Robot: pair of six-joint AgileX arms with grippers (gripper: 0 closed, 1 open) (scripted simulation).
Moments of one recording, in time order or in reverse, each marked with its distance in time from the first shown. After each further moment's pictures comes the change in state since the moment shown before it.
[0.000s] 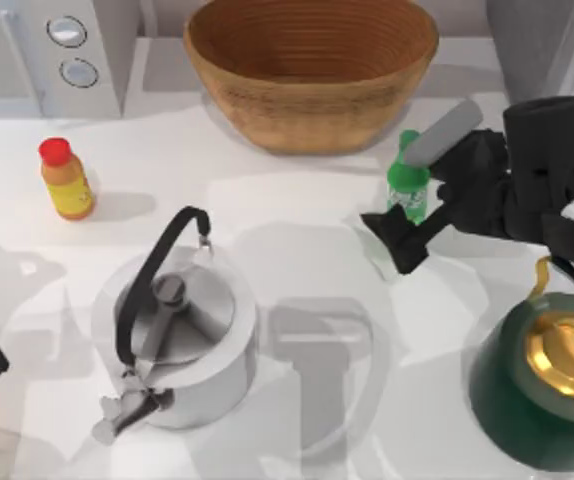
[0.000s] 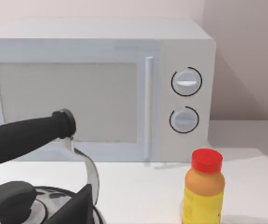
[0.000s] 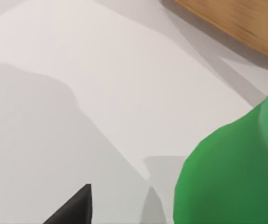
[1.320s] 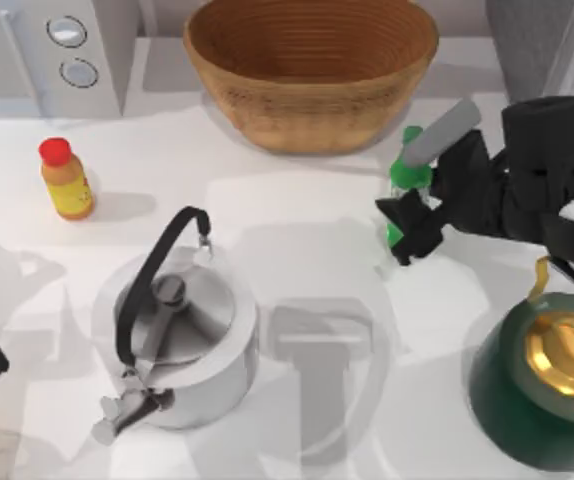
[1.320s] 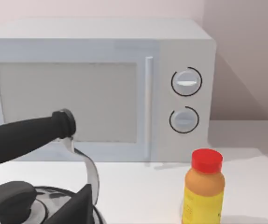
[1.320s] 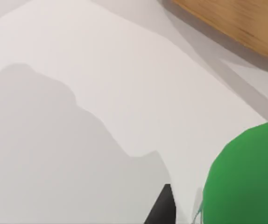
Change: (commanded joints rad) left arm 0.000 0.000 0.000 0.000 0.000 0.000; right arm 0.000 0.000 0.000 0.000 0.000 0.000
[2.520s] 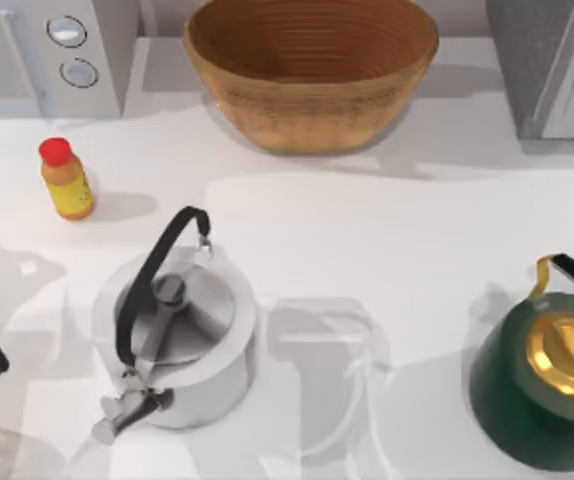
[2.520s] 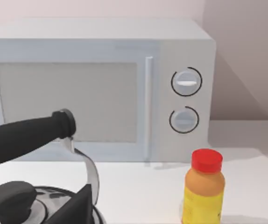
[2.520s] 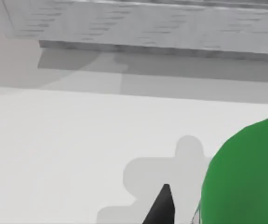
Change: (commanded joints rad) left arm 0.000 0.000 0.000 0.000 0.000 0.000; right arm -0.633 -0.426 -0.375 0.041 0.056 0.058
